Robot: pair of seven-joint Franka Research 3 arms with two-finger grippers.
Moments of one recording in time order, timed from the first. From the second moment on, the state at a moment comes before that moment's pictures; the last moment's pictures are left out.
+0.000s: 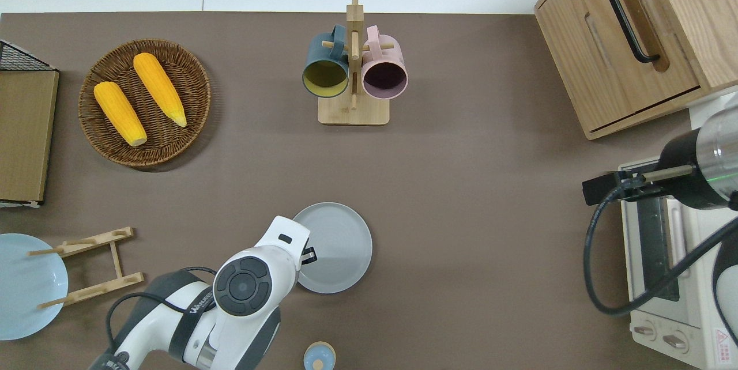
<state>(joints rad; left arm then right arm) -0.14 0.00 -0.47 -2.43 -0.03 2.46 -0.93 0.02 -0.01 0.12 -1.47 0.00 1.39 0.03</state>
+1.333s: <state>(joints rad) -0.38 0.33 -0.52 -2.04 0.12 2.39 -1.44 0.02 -0.01 0.12 -1.47 0.00 1.39 0.03</state>
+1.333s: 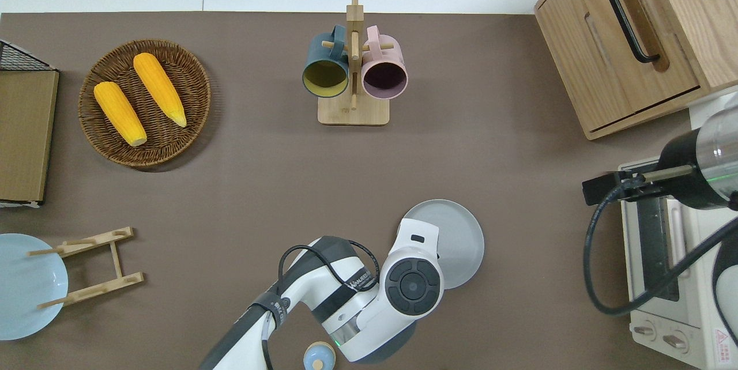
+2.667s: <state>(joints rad) -0.51 0.49 -0.52 -1.83 0.24 2.31 -1.64 0.02 -0.01 0.12 -1.47 0.00 1.39 0.03</state>
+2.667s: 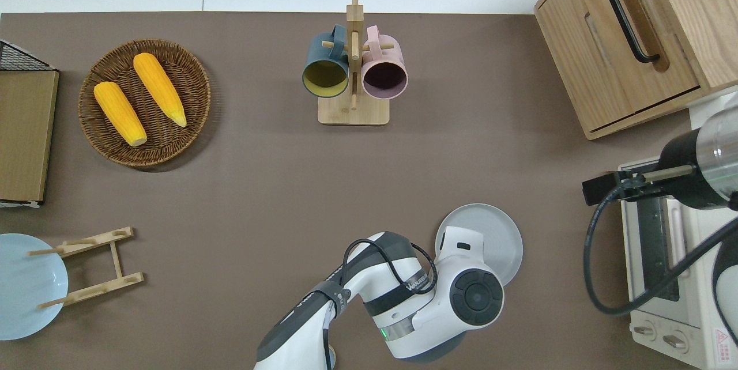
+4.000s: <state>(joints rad) -0.25 0.35 -0.50 -1.74 0.25 1.83 -1.16 0.02 -0.01 0.12 -1.47 0.00 1.39 0.03</state>
